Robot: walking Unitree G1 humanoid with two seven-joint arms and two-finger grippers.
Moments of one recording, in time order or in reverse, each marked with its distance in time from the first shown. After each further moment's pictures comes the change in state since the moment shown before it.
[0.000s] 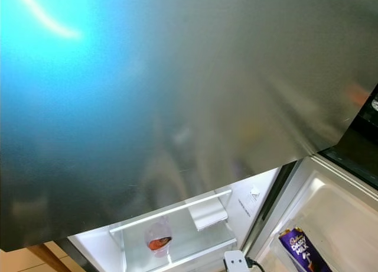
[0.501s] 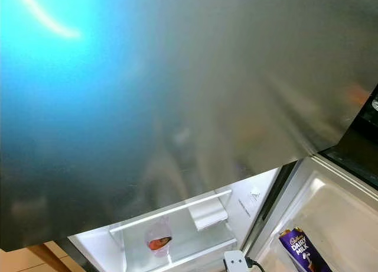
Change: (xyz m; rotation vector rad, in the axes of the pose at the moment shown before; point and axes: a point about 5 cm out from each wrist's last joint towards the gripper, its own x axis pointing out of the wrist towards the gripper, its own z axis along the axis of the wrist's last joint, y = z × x) left arm 0.000 0.000 0.000 -0.001 0.001 0.000; right arm 0.000 0.000 0.000 0.000 0.000 0.000
